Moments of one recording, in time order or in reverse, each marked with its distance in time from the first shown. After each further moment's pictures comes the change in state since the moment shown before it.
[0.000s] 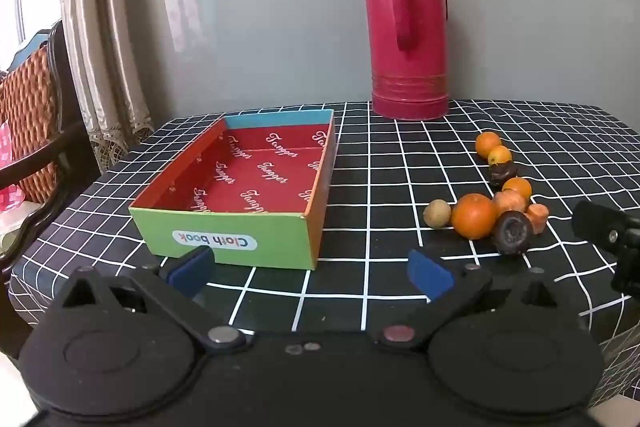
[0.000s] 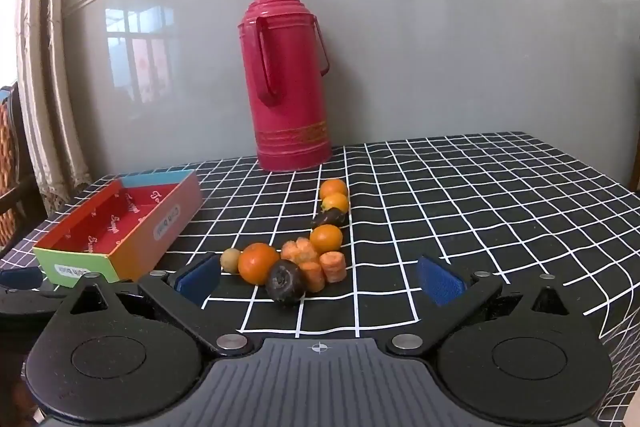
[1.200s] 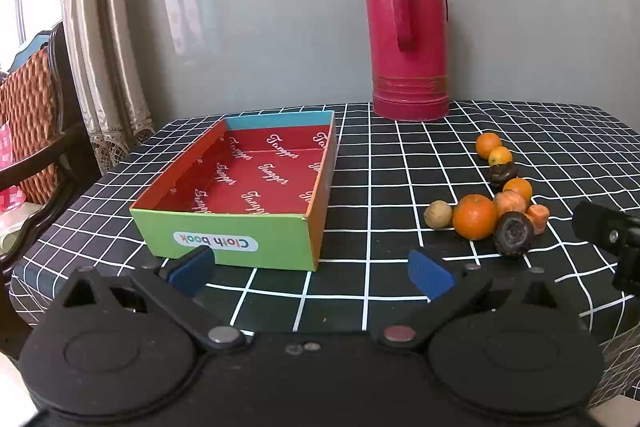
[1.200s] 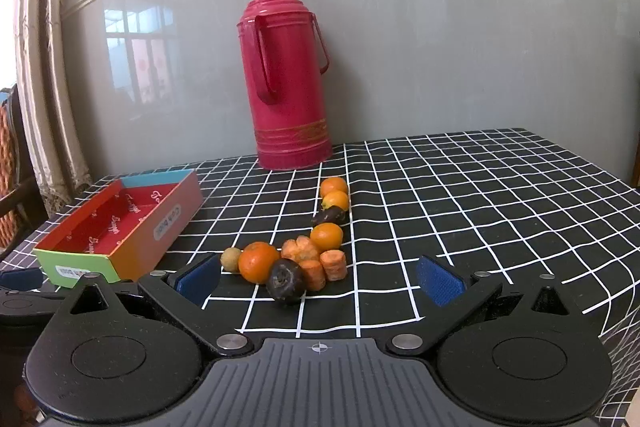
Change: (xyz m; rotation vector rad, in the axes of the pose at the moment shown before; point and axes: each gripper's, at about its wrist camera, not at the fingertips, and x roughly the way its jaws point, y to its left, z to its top) left arm 0.000 0.001 0.000 0.000 -0.005 0.002; right arm 0.001 0.001 0.000 0.009 0.005 -0.001
